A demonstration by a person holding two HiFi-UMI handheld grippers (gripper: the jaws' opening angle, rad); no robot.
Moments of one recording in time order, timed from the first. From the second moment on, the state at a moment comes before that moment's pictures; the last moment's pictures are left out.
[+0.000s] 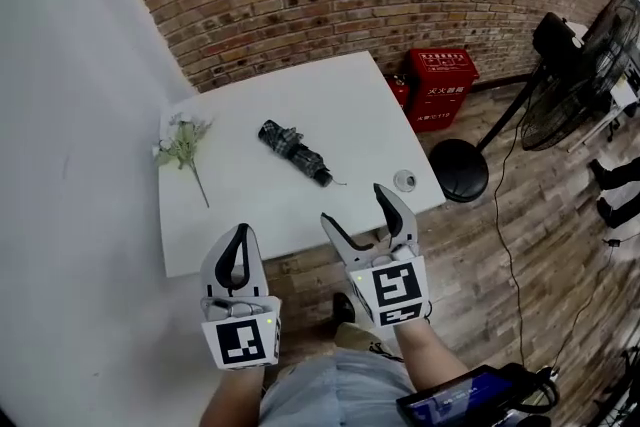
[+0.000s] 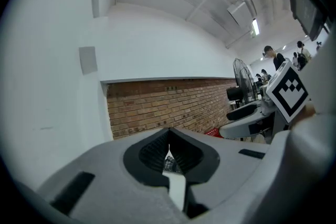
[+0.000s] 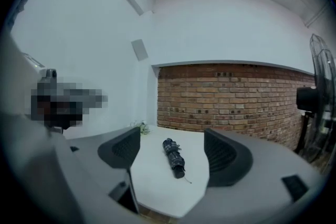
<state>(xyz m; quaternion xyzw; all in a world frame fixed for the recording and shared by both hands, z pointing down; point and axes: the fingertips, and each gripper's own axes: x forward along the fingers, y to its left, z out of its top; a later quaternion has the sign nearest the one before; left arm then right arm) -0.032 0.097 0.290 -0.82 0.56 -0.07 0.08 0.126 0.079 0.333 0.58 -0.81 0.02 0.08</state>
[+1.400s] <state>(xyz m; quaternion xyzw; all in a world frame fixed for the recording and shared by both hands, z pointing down) -0.095 -0.031 0.277 -0.76 0.65 -0.06 0.05 0.058 -0.093 0.323 0.48 -0.87 0.00 0.13</state>
